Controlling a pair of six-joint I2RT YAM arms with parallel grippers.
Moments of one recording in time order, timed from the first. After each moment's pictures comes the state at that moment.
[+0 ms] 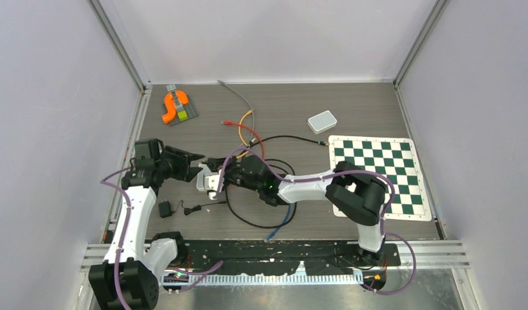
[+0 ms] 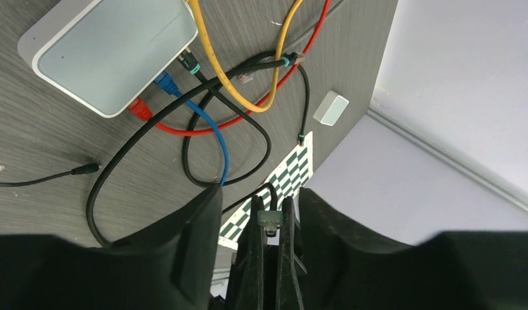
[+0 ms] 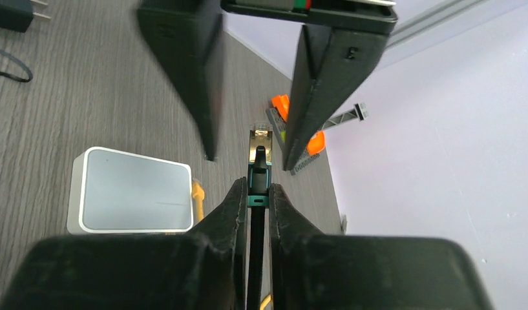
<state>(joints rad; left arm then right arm) 0.10 0.94 0.75 -0.63 0.41 -1.29 1.11 1.91 1.09 0.76 -0.11 -0.95</state>
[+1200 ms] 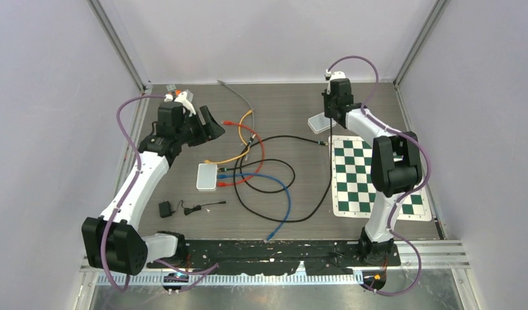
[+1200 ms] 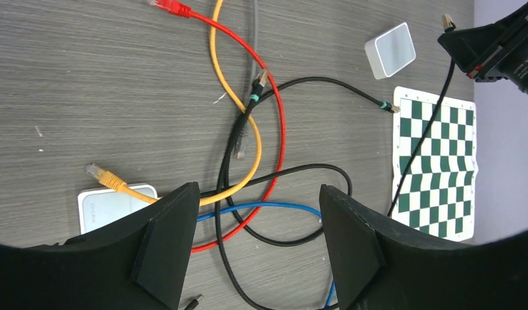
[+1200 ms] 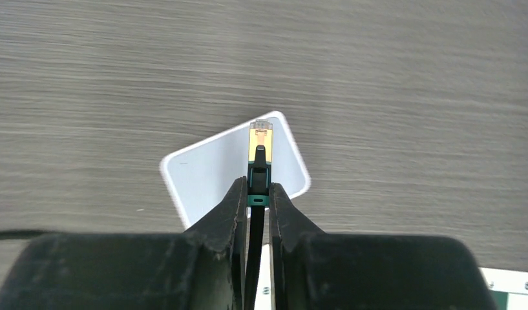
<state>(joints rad) -0.17 1.24 1.08 -0.42 0.25 -0.50 0.22 1.89 1.39 -0.10 0.17 0.00</state>
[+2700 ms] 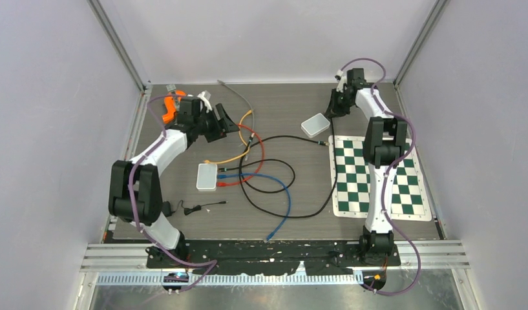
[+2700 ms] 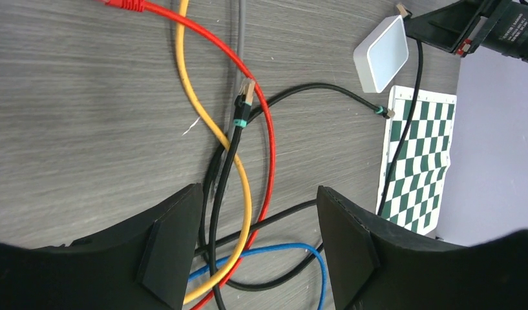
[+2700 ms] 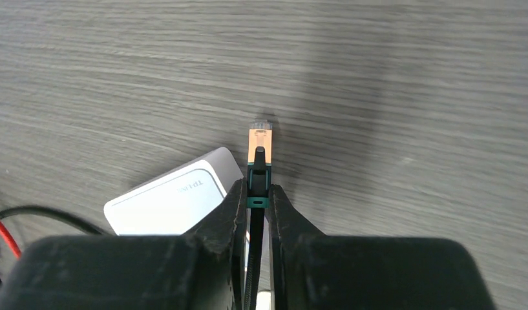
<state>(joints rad) -0.18 1.61 1.12 -0.19 0.40 -0.59 -0.01 2.42 2.07 -0.68 -0.34 0.10</state>
